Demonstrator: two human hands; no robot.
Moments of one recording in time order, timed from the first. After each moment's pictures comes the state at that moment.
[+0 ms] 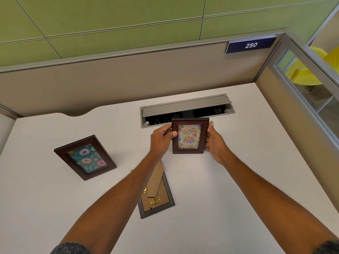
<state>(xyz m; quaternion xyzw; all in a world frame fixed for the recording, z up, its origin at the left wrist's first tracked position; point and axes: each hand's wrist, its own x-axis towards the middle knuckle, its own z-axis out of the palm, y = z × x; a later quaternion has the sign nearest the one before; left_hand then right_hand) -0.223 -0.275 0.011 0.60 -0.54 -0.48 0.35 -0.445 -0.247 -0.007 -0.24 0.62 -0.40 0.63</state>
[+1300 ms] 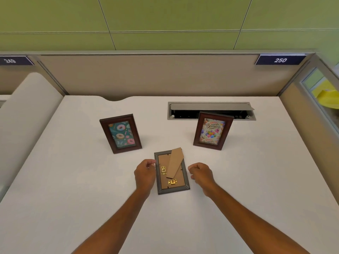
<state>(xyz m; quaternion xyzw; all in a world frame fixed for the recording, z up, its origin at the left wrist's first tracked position) -0.090 -0.092 -0.020 0.78 -0.34 -0.38 0.35 -0.313 -0.108 -0.028 -0.36 0.73 -0.23 0.53</state>
